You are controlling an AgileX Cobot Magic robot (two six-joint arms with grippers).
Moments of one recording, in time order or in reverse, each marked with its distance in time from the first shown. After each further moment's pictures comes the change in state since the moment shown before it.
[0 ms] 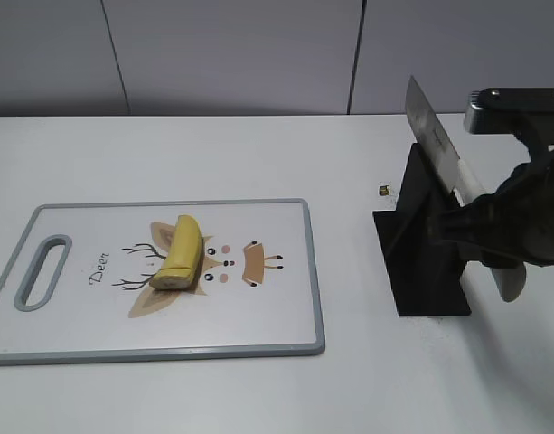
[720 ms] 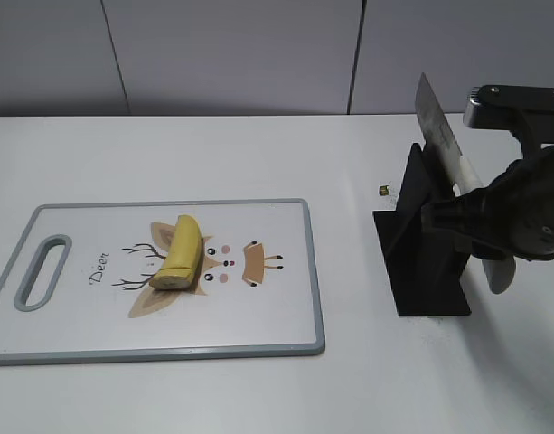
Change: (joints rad) left arm 0.000 0.000 0.000 0.004 0.000 0.000; right arm 0.000 0.035 0.002 -0.098 -0.044 0.167
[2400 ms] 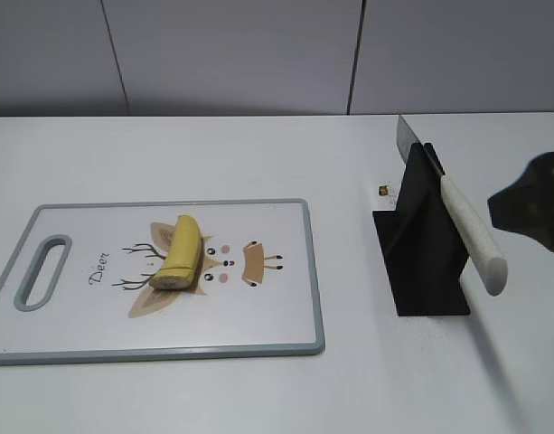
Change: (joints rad) left arm 0.000 0.000 0.000 0.001 -0.001 0.000; right arm 0.000 -0.402 -0.008 0.206 0.181 -0.494
